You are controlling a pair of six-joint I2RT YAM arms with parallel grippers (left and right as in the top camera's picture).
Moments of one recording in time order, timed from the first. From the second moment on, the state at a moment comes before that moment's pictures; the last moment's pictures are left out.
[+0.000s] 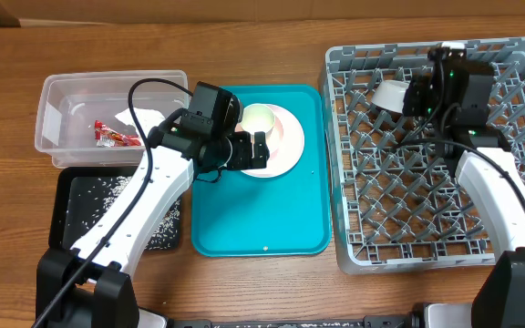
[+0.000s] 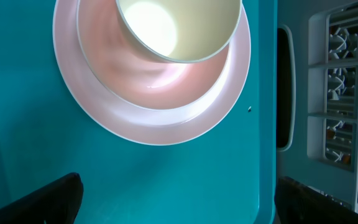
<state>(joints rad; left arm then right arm) -0.36 1.61 1.22 -0.75 0.26 -0.41 -0.05 1.56 1.08 -0.09 -0.09 0.04</state>
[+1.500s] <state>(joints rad) -0.36 1.61 1.22 -0.59 0.25 -0.45 -0.05 1.24 1.09 -0.71 -0.65 0.27</state>
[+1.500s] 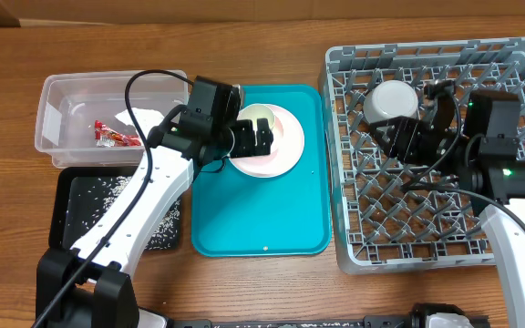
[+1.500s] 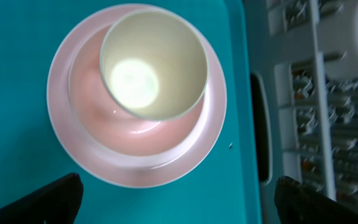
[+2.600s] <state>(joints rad) -0.36 1.90 1.59 -0.76 -0.02 -0.47 -0.05 1.25 1.09 -0.85 -0.53 0.28</state>
